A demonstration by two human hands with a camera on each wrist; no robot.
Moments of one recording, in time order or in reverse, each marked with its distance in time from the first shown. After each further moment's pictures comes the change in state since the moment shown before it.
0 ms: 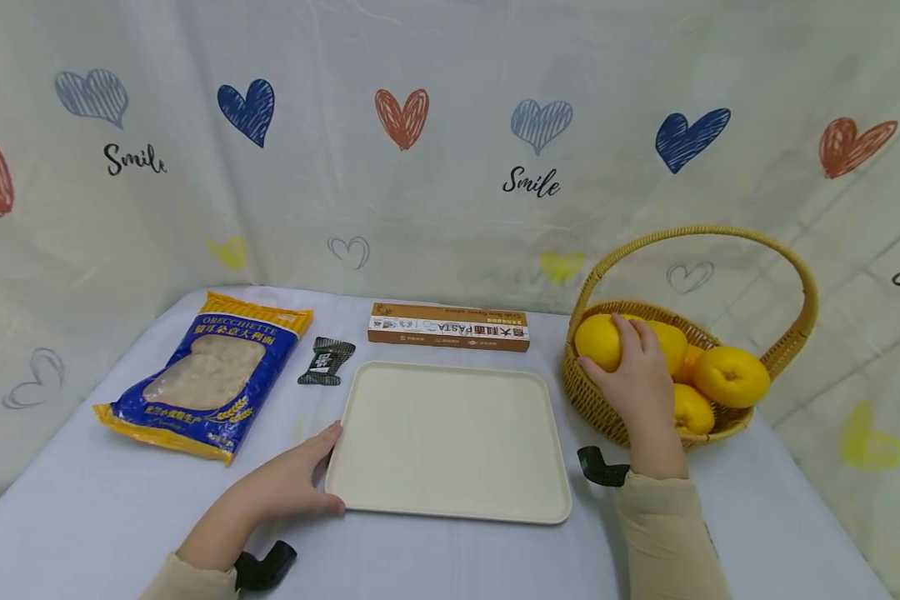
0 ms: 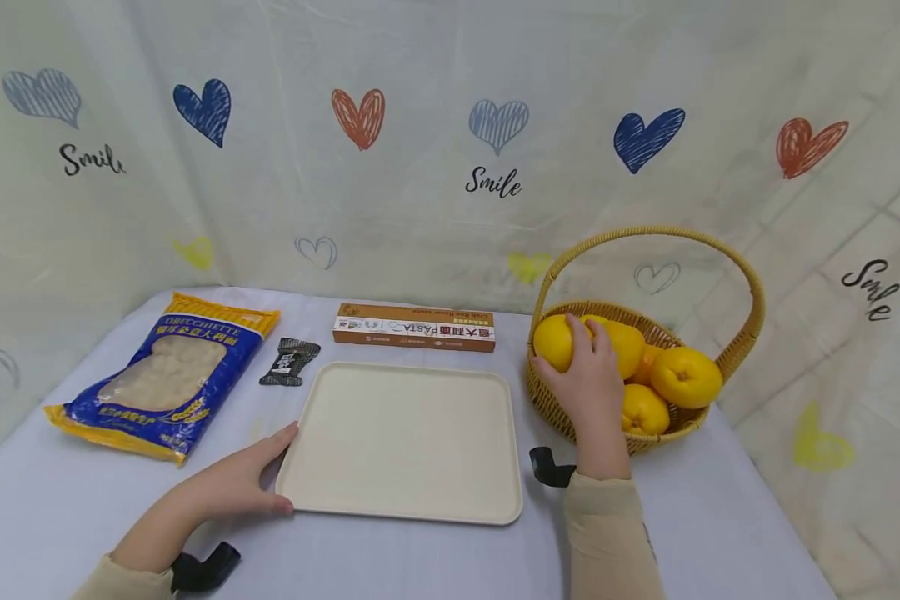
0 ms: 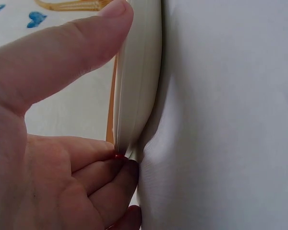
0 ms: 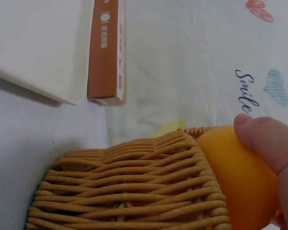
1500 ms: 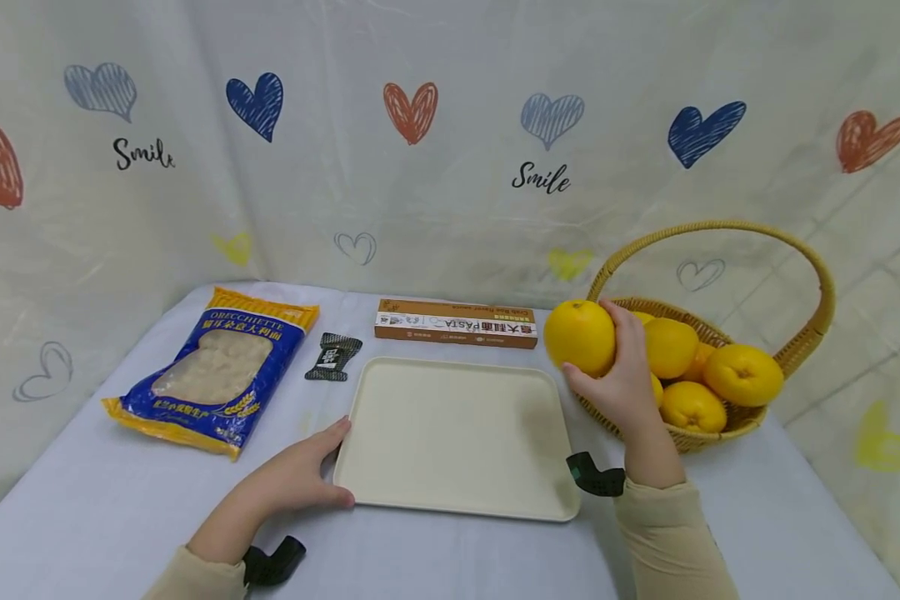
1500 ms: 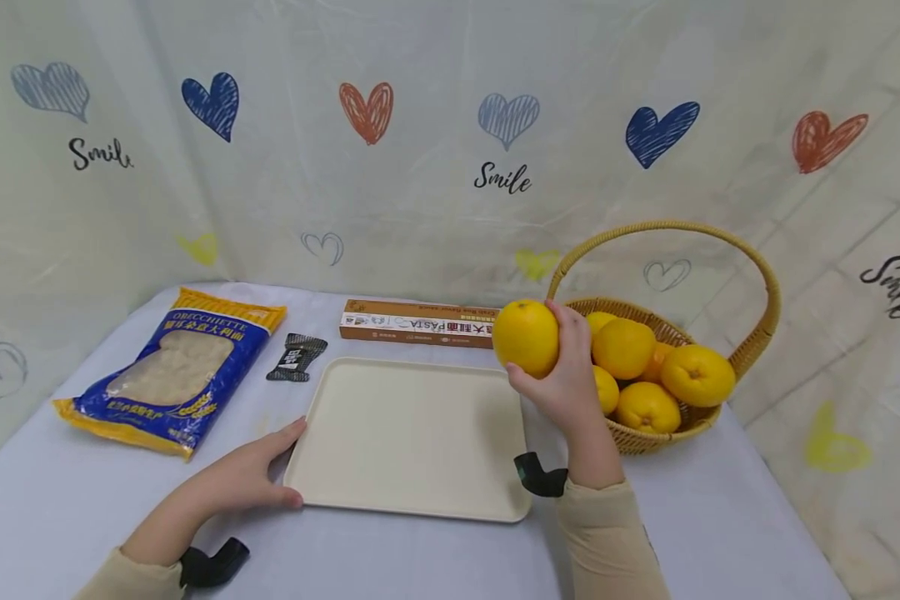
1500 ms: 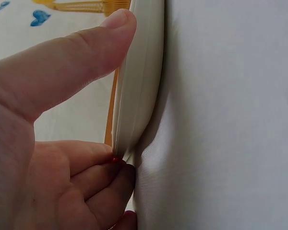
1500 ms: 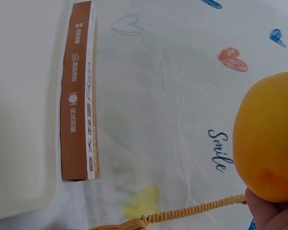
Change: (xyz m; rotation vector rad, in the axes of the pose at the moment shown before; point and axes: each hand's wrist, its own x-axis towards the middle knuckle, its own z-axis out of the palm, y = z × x) left_hand 0.003 -0.001 0.001 0.001 0.021 -0.020; right_hand -0.018 -0.048 -0.007 0.528 0.066 -0.203
